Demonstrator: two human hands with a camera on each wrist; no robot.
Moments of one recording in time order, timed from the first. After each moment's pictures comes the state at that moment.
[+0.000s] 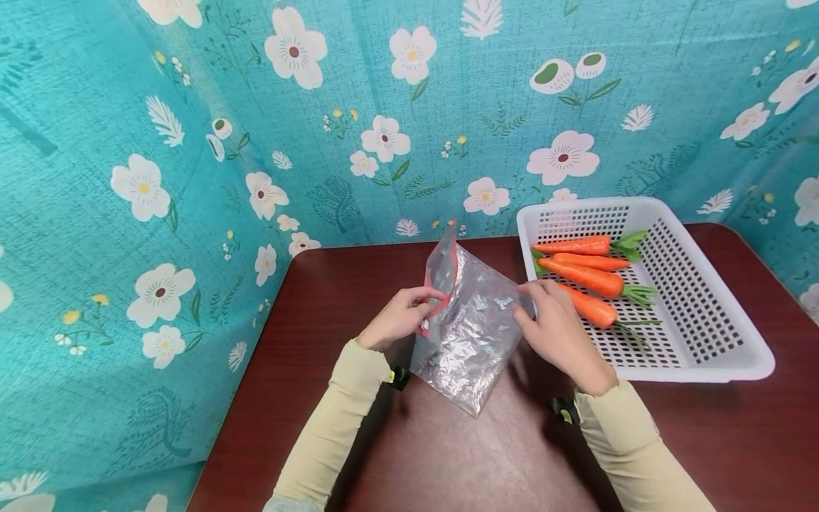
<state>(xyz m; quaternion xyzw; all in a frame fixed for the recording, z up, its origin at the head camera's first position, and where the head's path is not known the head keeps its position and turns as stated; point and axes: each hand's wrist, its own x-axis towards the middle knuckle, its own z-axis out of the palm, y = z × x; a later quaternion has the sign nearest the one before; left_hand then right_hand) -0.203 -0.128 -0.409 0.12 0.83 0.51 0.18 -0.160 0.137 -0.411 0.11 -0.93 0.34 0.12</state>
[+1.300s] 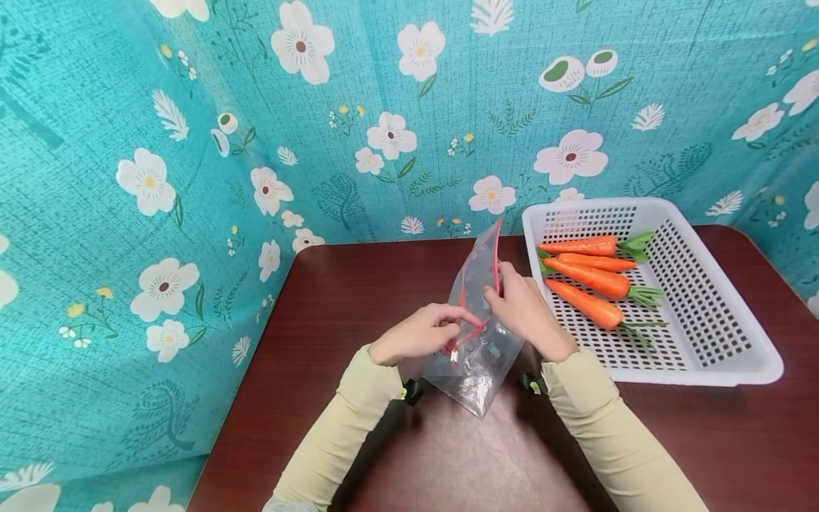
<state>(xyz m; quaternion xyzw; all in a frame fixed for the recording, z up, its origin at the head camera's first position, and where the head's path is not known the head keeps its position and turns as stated) -0.176 -0.103 -0.385 0.25 0.84 0.43 0.24 -0.195 0.096 -0.393 0.11 -0.92 0.38 0.02</state>
